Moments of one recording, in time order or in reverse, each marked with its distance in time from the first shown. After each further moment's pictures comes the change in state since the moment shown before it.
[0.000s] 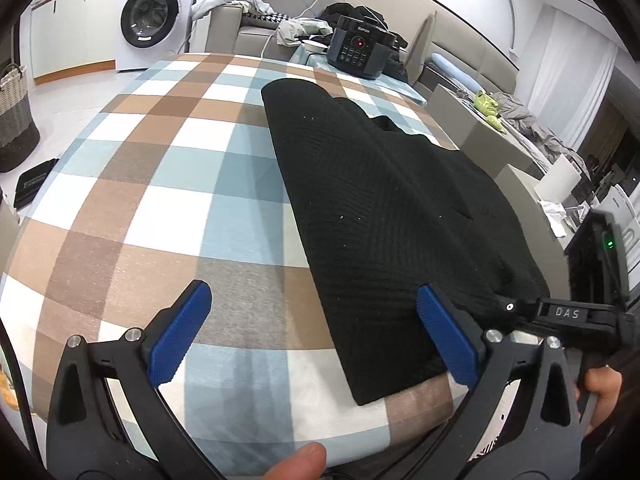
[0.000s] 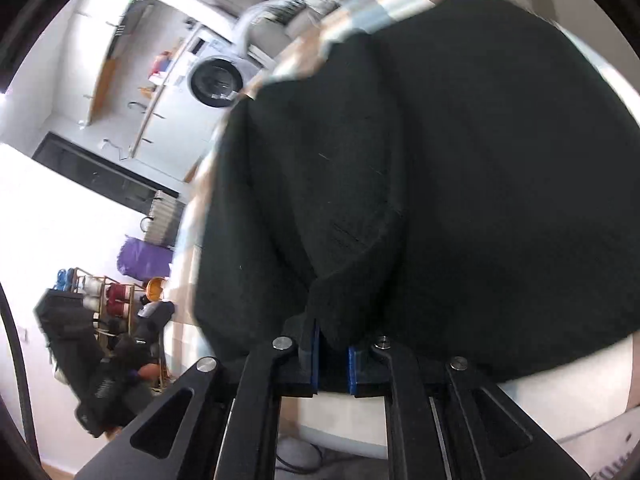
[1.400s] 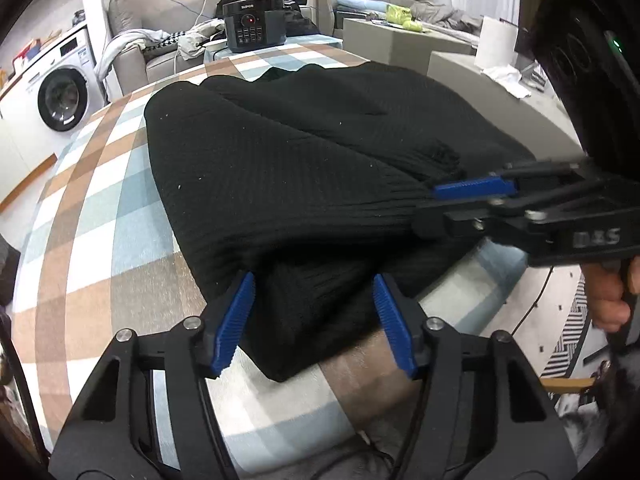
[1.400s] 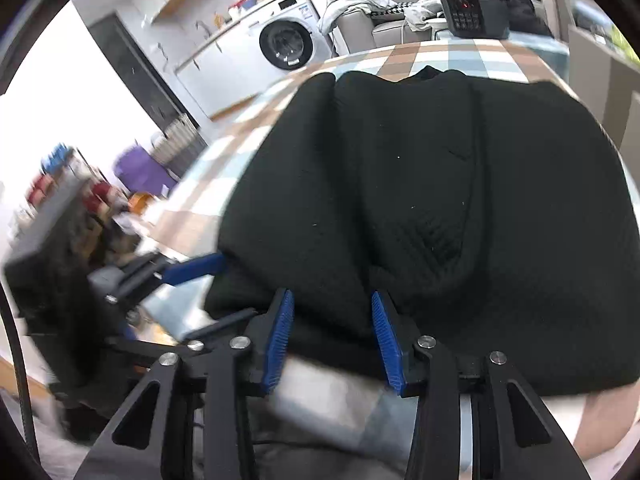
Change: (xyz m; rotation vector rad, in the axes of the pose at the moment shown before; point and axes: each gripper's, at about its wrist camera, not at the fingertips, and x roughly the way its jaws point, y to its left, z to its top) left arm 0.020 -0.091 -0.052 0.473 0.087 -0.014; right arm 0.005 0.049 -0.010 -0.495 -0.013 -0.108
